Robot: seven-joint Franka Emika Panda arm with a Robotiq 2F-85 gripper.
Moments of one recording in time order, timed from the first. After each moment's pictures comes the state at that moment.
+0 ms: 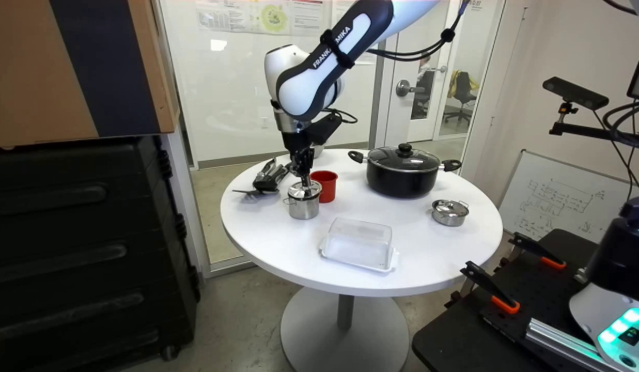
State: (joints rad) arm 0.27 0.71 0.10 -1.62 -0.33 2.24 -0.03
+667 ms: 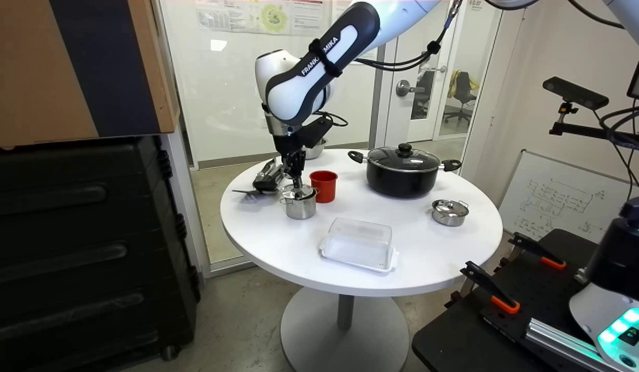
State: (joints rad) arm 0.28 0.79 0.10 -1.50 -0.33 2.21 -0.04
